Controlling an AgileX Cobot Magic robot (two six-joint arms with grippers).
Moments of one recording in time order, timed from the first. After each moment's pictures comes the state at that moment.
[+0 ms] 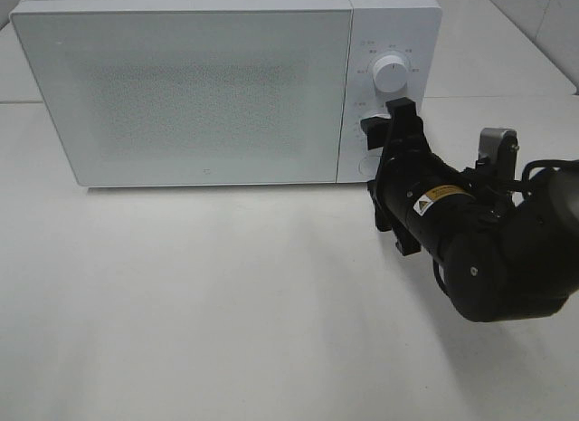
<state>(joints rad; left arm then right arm) 0.00 0.00 -0.52 -0.17 1.08 0.13 0.62 1.94 -0.56 0.47 -1.13 1.28</state>
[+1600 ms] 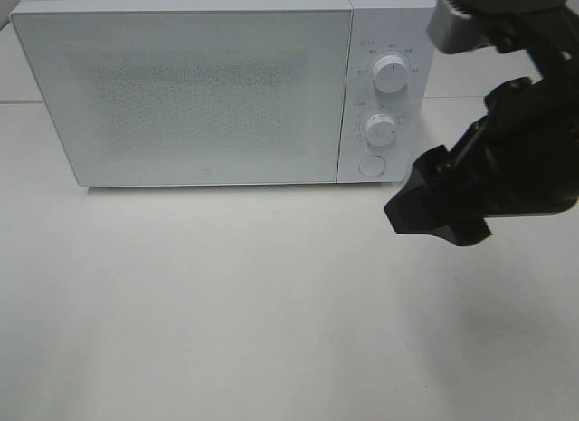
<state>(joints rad) 0.00 0.00 -0.52 -0.17 1.08 0.13 0.62 1.11 -0.79 0.04 0.64 0.08</state>
